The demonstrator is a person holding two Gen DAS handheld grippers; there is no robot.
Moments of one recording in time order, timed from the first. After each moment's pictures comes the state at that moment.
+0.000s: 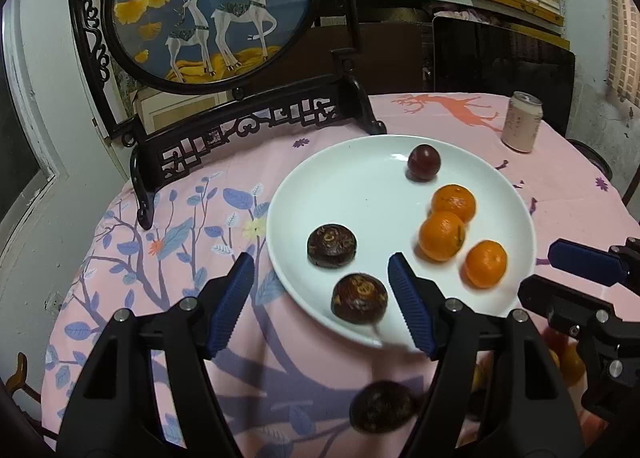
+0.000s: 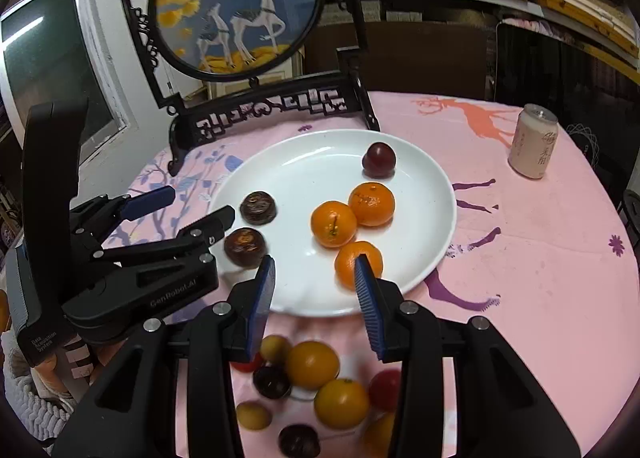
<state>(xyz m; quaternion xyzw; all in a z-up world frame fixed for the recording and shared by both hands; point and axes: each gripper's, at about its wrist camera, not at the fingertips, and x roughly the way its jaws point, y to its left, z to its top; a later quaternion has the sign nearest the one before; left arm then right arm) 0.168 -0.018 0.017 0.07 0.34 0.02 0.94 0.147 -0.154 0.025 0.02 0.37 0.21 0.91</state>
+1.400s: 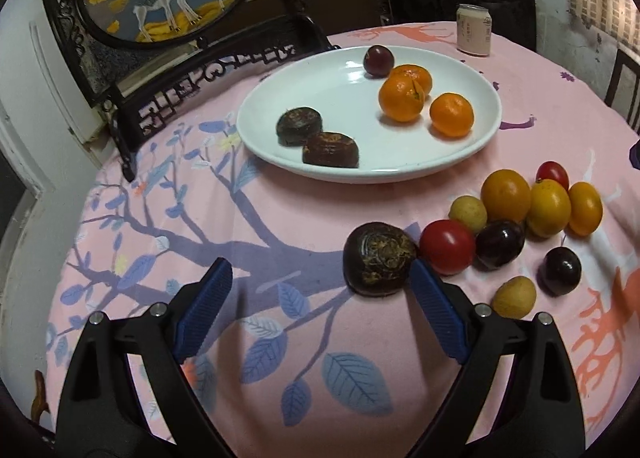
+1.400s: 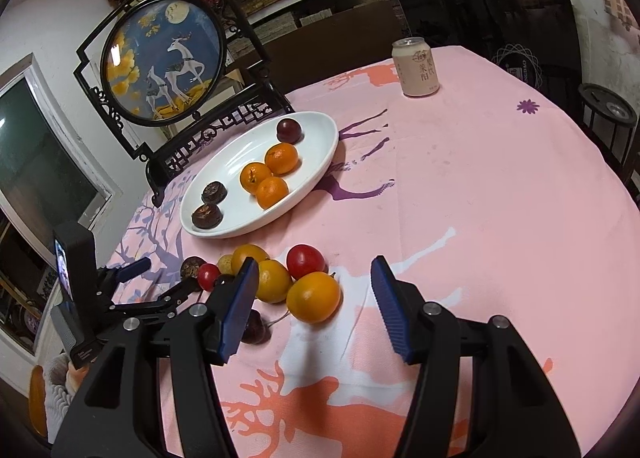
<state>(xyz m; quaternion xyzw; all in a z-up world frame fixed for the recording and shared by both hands) 0.109 -0.017 -0.039 0.13 0.40 -0.04 0.91 0.059 -0.264 -0.002 0.17 0.37 0.13 0.90</state>
